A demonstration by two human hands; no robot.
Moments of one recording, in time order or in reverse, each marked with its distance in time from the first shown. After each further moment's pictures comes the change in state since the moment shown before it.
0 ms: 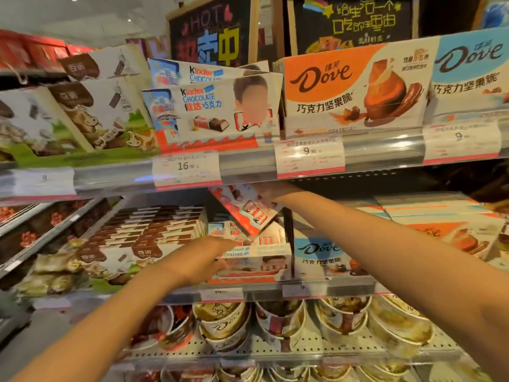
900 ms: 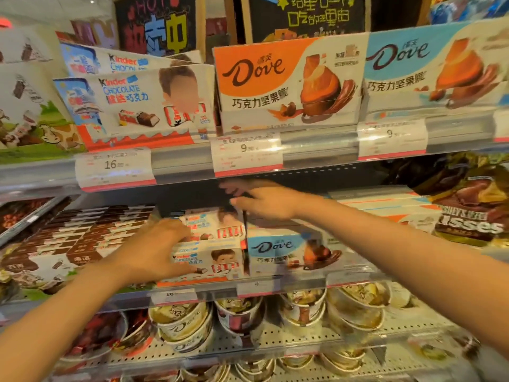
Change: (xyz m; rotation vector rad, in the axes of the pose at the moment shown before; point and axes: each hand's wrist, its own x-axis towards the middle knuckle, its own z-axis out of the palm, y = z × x) left_hand 0.014 0.008 -0.008 0.157 0.141 -0.031; right_hand -0.077 -0.010 -0.049 -0.101 -0.071 -0.005
